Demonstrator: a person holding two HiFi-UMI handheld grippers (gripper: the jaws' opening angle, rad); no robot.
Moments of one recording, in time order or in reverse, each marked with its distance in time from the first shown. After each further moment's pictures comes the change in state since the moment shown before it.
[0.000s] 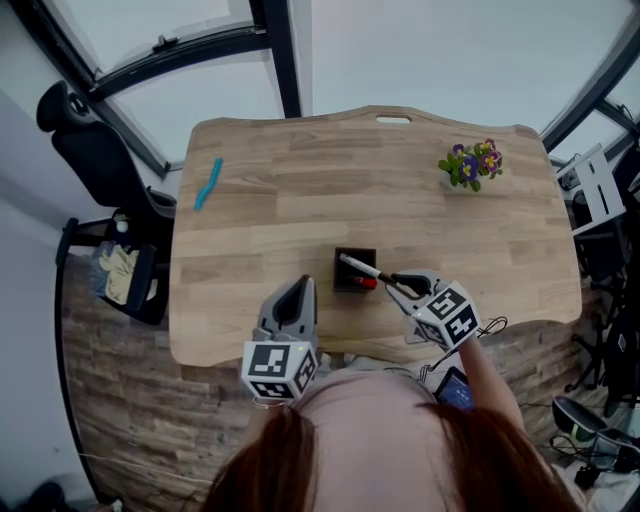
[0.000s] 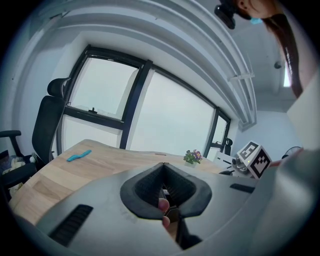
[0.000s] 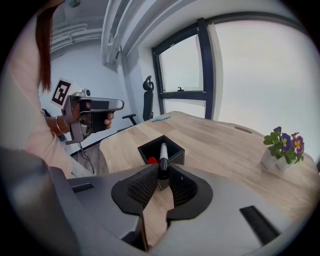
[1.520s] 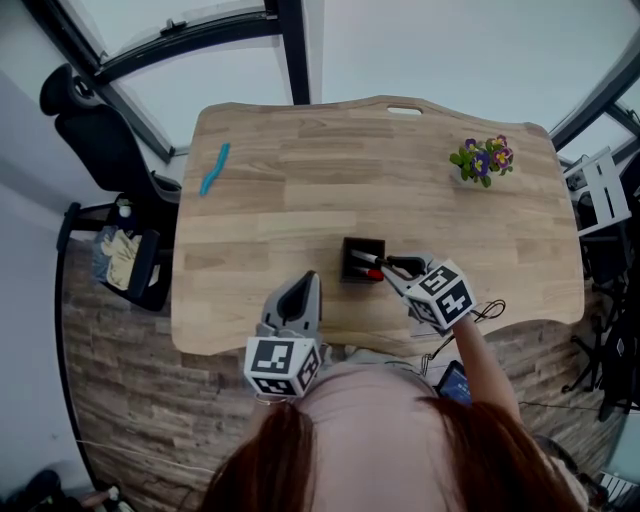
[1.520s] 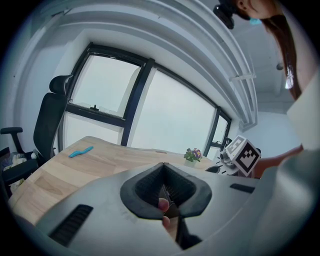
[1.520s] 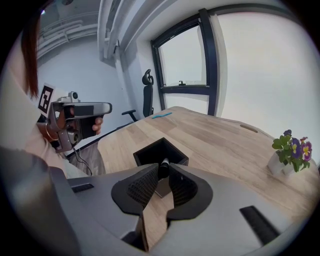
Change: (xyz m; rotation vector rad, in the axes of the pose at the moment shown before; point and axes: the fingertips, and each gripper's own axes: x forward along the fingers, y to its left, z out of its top) left arm -0.007 0.005 -0.009 -0.019 0.021 0.003; right arm 0.031 -0.001 0.018 0.004 0.069 0.019
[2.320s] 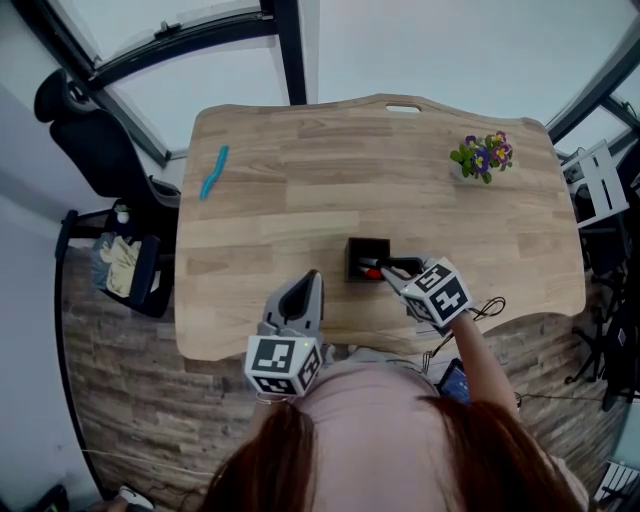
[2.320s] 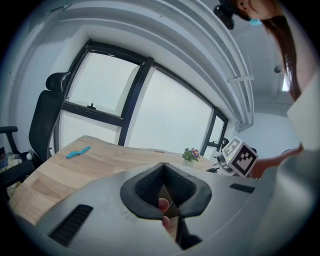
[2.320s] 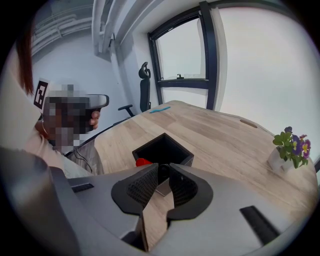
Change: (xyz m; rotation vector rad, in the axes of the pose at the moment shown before) left arm 0.000 0.010 0.002 0.001 0.008 -0.044; right arm 0.014 0.007 -0.006 0.019 0.072 -0.031
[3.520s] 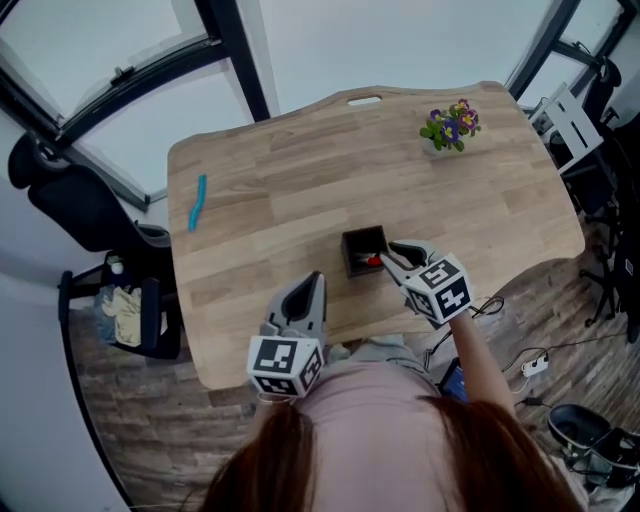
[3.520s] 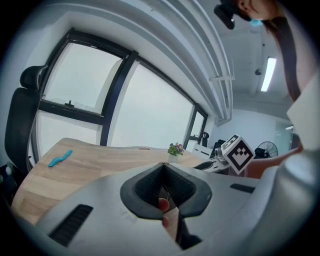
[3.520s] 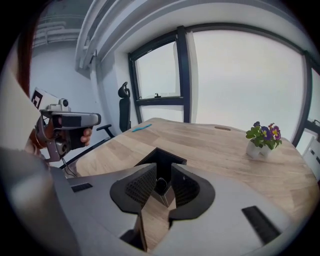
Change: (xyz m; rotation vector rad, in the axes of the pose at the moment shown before) left arm -0.004 -0.003 0.002 0.093 0.061 -0.226; right arm -0.024 0.005 0.015 0.186 -0.218 -0.241
